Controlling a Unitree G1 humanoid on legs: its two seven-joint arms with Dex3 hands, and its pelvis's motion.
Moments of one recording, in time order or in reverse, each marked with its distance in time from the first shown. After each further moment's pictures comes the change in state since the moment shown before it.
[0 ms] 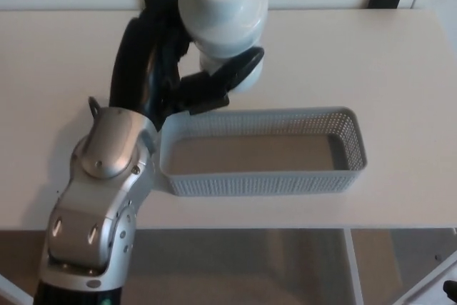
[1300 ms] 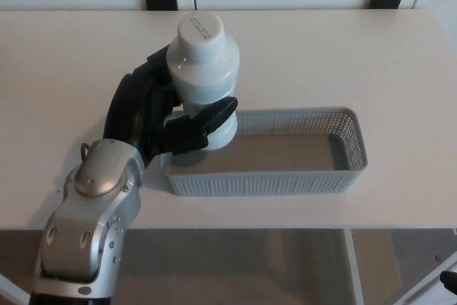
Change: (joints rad) left_arm 0.055 0.025 0.043 0.126 -0.015 0.082 -0.045; right_arm -0.022 -0.007 0.000 0.008 0.004 -0.025 0.023
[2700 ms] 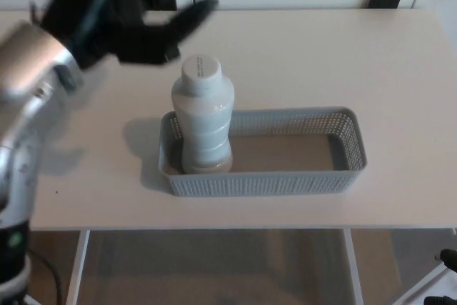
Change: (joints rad) left_arm -0.341 0.322 0.135 -0.256 -0.151 0.043 -0.342; right_arm -0.062 -0.011 0.001 -0.019 -0.013 0.008 -0.026
